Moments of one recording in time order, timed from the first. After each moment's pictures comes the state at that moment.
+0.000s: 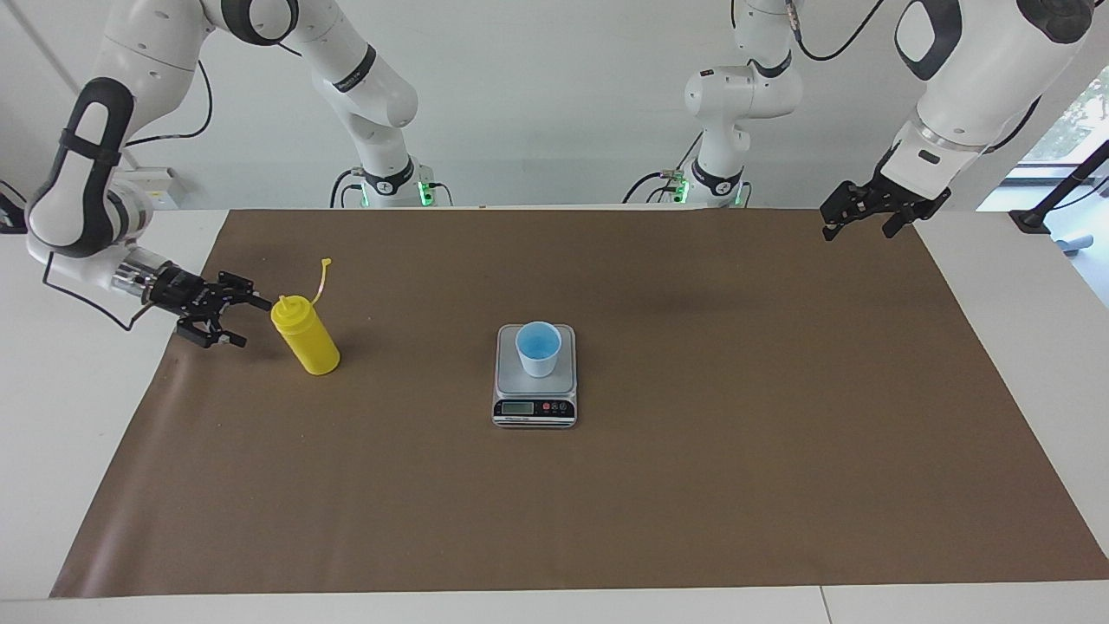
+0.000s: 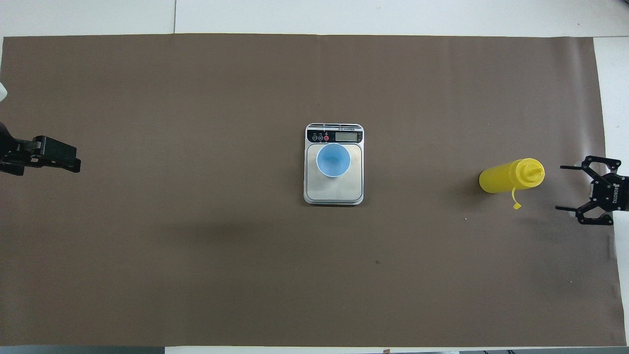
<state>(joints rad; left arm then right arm) -0.04 -0.02 -0.02 -1.62 -0.01 1.50 -0.03 -0.60 0.36 -0.09 -1.91 0.88 1.58 0.48</state>
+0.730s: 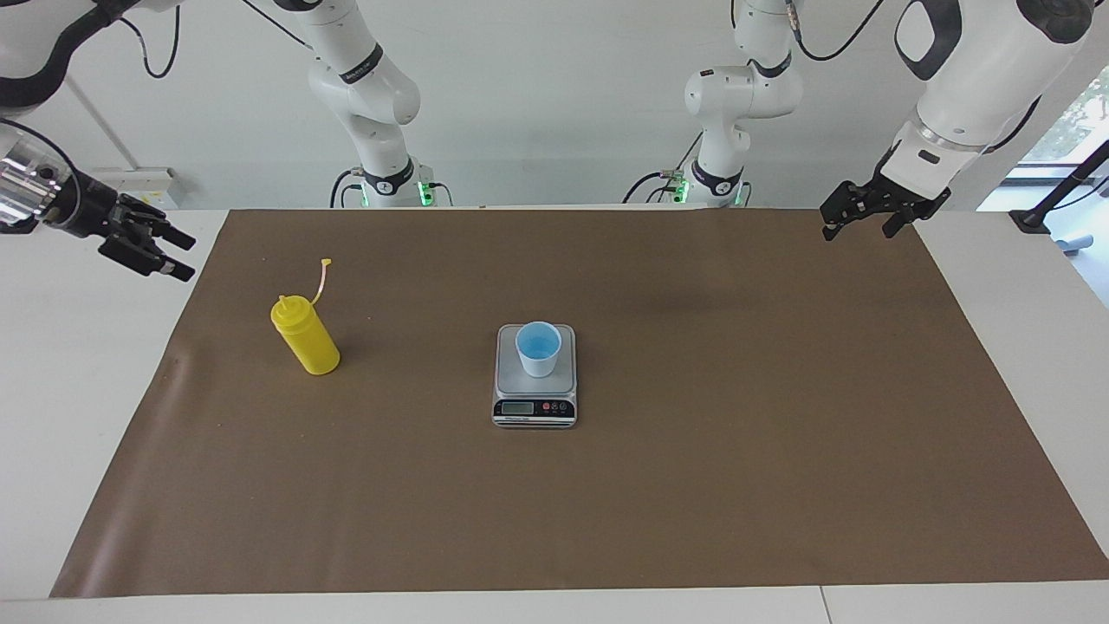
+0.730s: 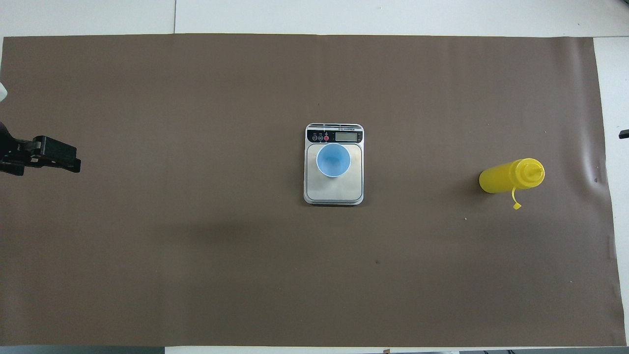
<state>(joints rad) -0.04 -0.02 -0.02 -1.62 -0.01 1.50 -0.03 -0.46 0.16 -0.02 -1.53 0.51 1.40 0.52</state>
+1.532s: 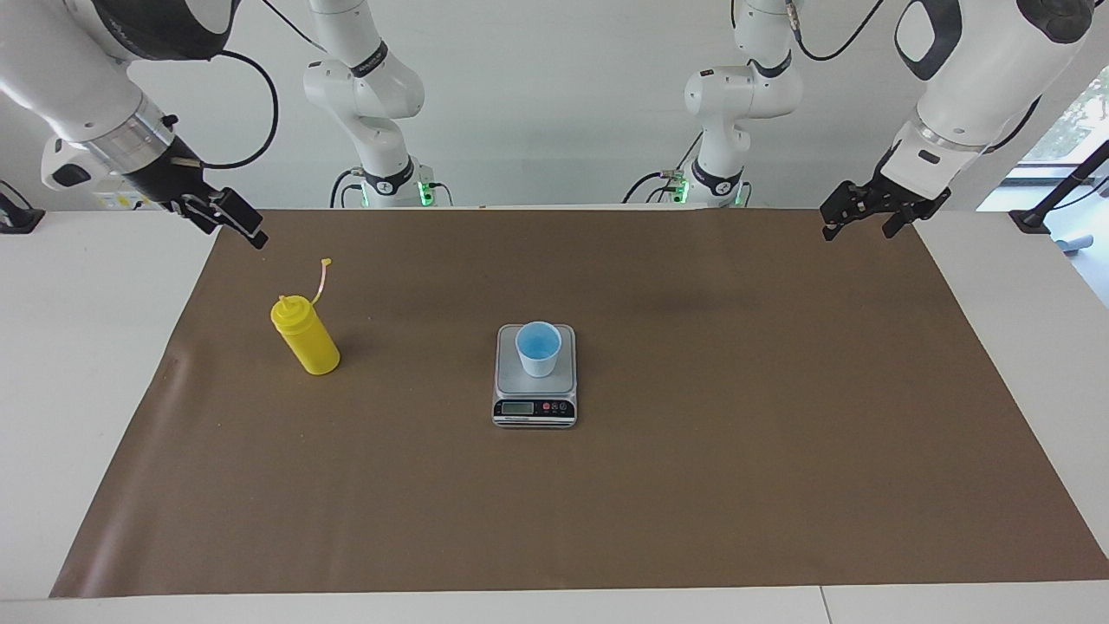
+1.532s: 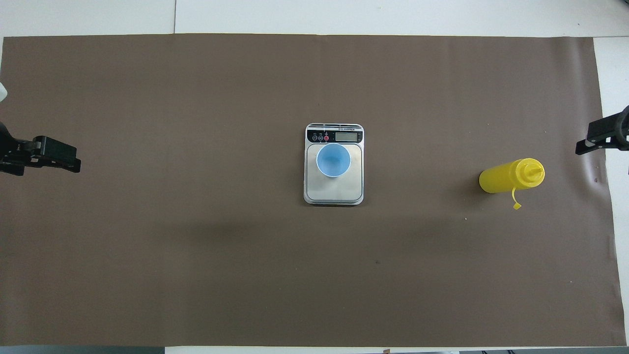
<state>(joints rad) -0.04 -0.02 -0.02 -1.62 -0.01 1.50 -0.03 -0.11 0.03 -0.03 -1.54 0.07 1.44 0.22</state>
